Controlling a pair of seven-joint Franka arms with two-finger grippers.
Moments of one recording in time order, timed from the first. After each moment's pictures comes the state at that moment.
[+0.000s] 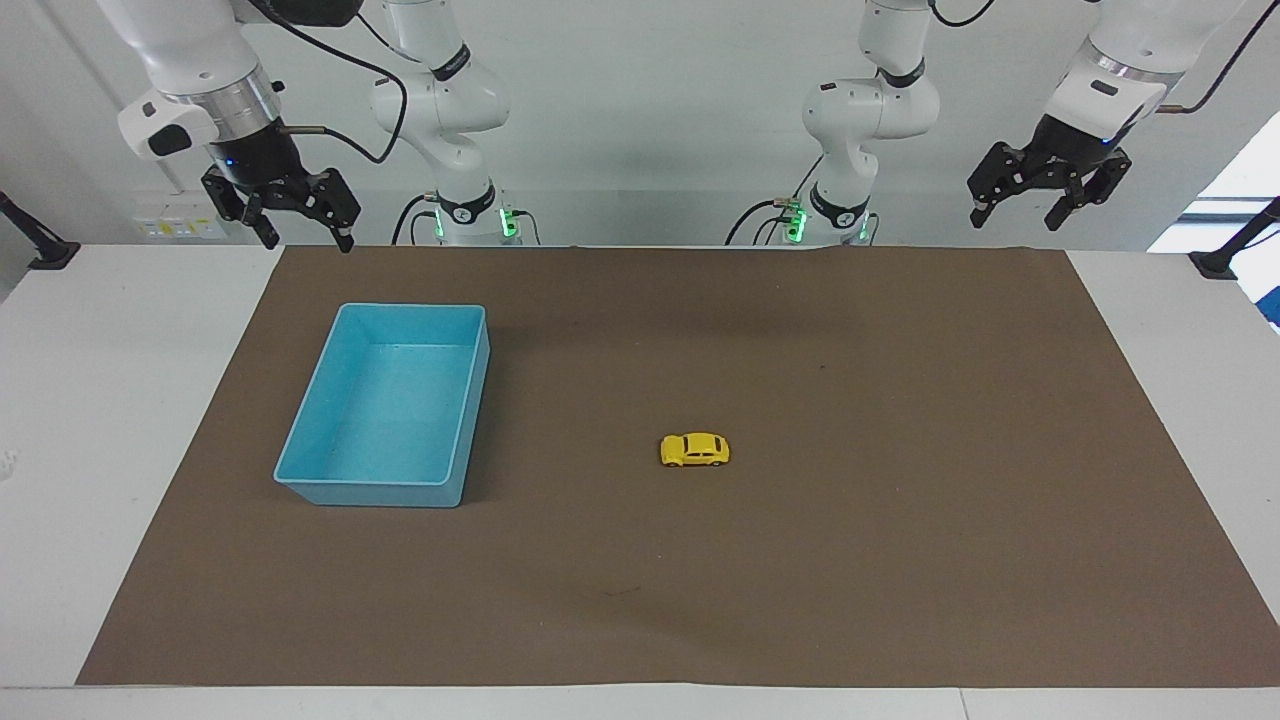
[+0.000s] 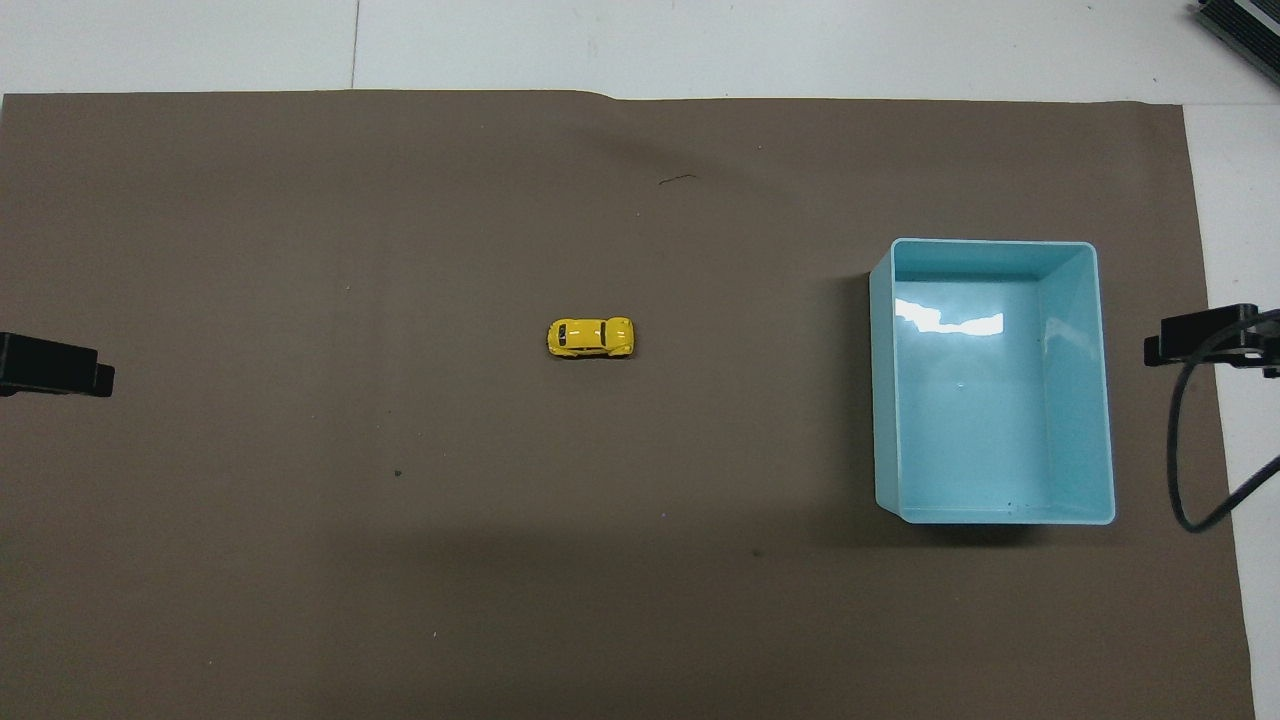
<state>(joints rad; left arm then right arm) -0.02 -0.12 -0.03 -1.58 -0.04 1.46 0.02 0.10 -0.09 -0.16 -1.63 0.01 1.56 0.06</state>
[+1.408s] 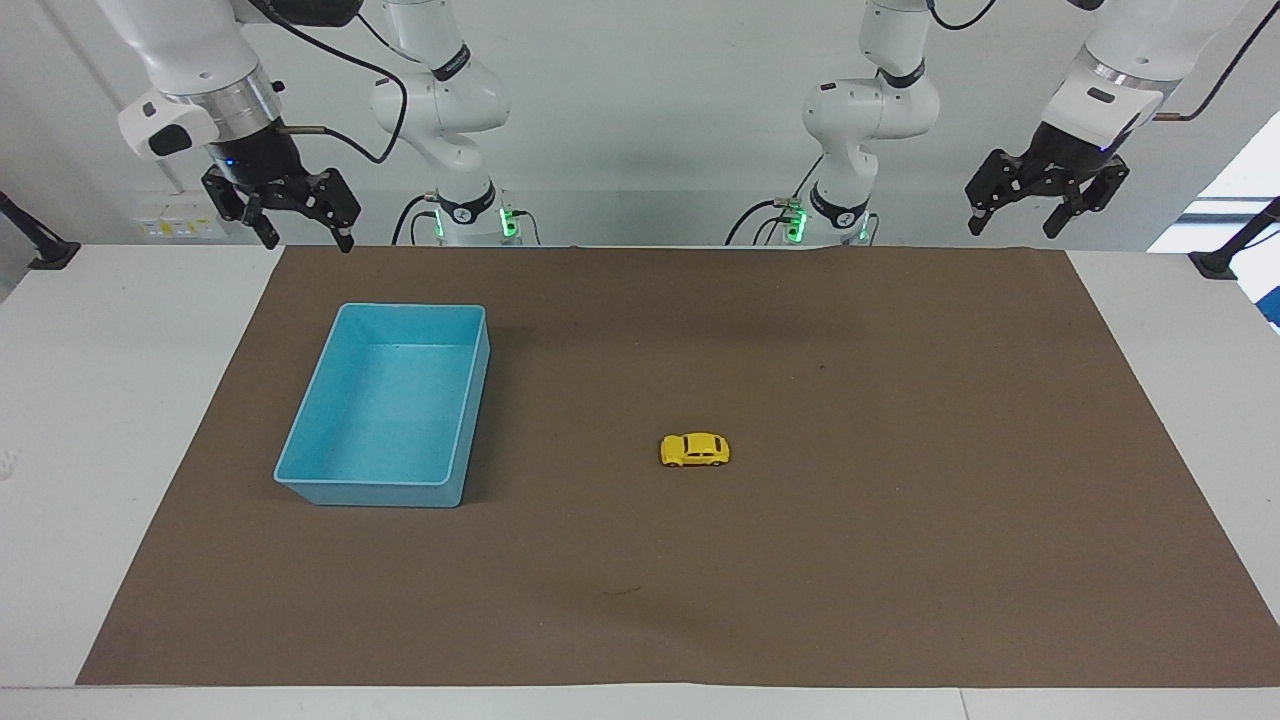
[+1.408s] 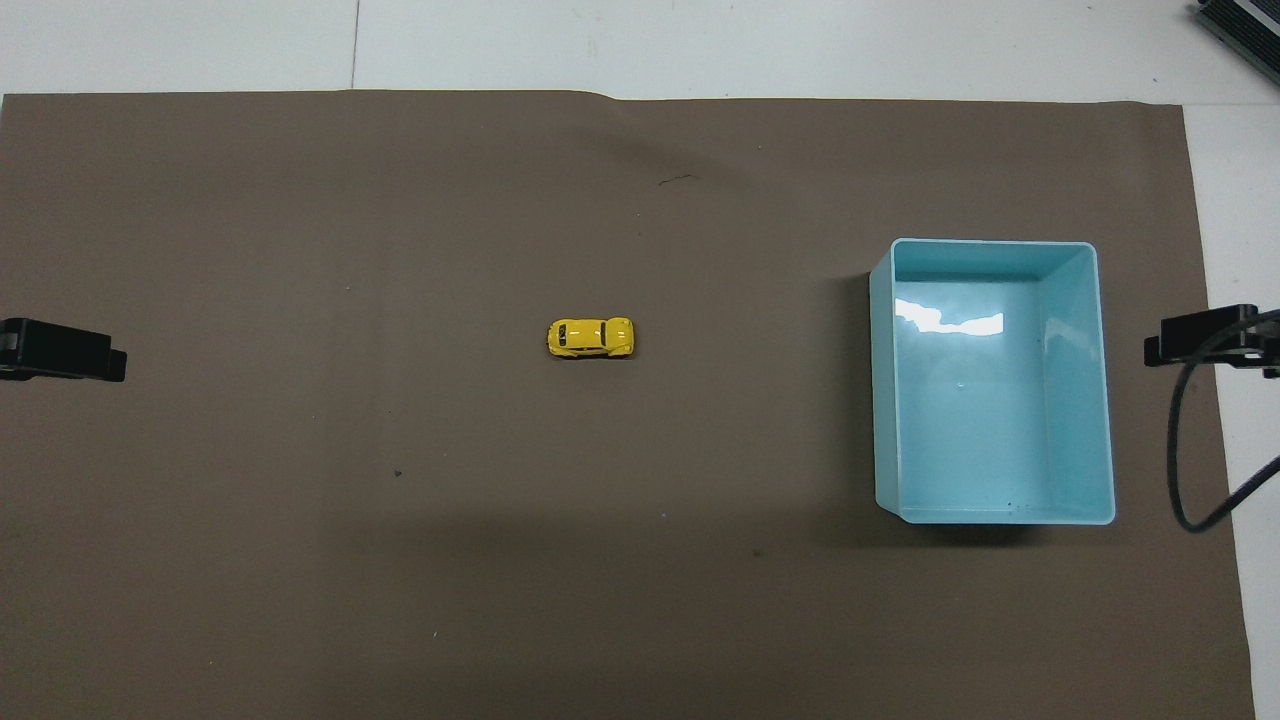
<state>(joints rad) -0.02 -0.10 -0.04 -1.58 -0.04 1.50 0.01 0.10 -0.09 -0.16 -1.63 0.01 1.56 0.06</state>
